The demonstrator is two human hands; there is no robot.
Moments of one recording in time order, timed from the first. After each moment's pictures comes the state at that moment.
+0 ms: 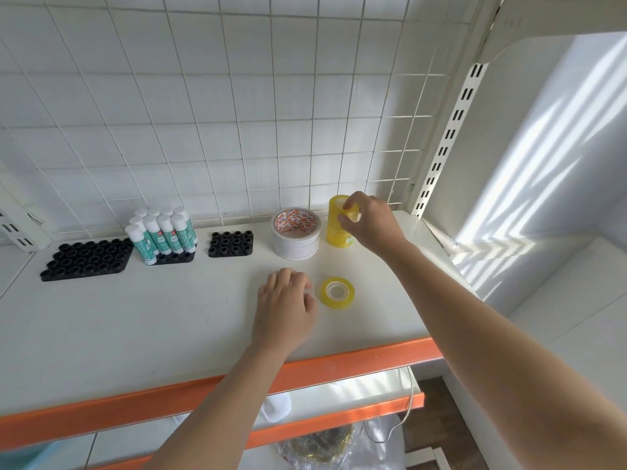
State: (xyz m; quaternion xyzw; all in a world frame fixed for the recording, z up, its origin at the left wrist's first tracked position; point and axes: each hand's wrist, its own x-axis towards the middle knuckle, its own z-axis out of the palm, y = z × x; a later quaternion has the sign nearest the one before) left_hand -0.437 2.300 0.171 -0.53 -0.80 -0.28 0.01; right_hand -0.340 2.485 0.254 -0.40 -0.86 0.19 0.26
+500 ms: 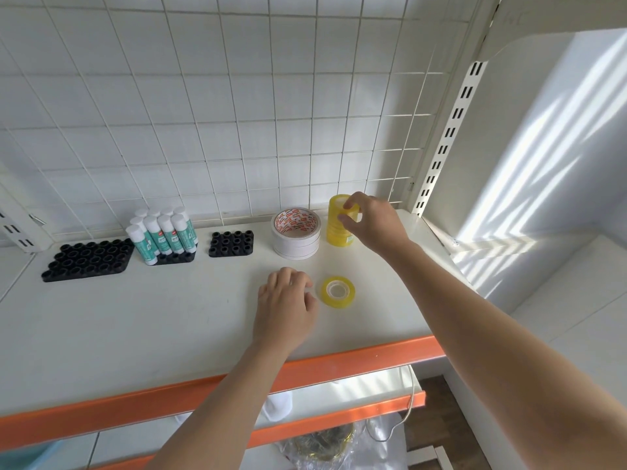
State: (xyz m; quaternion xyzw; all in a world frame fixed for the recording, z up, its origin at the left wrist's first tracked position) left_hand -0.436 2.300 0.171 -0.53 -0.80 -0.28 0.01; right_hand -0.336 2.485 0.253 -0.39 -0.87 0.15 0.26
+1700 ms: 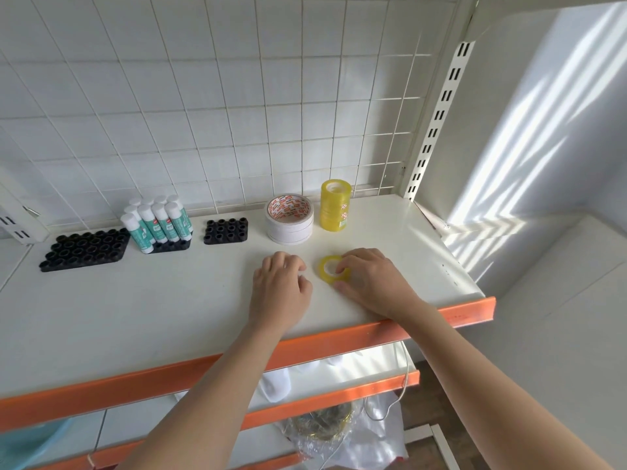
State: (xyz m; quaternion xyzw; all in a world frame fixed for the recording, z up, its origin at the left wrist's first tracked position) left_hand -0.436 2.298 0.173 -0.53 -0.80 -0.28 0.02; right_hand -0.271 2.411 0.186 -0.31 -0.92 0.16 0.20
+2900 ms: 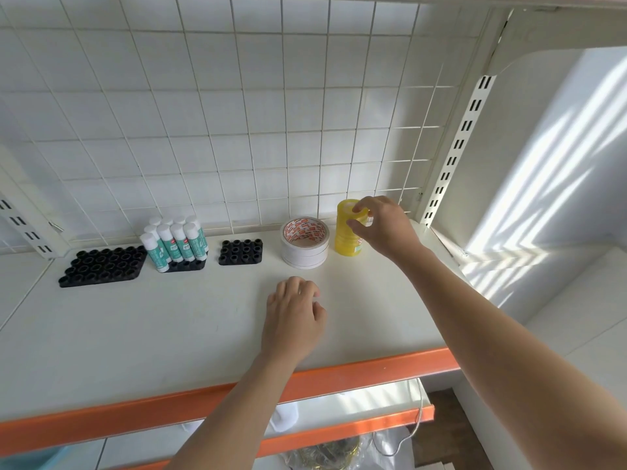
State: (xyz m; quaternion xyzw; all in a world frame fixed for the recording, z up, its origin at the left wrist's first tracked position) left_hand -0.437 2.300 0.167 -0.53 -0.79 -0.29 0.02; right_hand -0.335 2.491 0.262 -0.38 -0.87 0.16 0.27
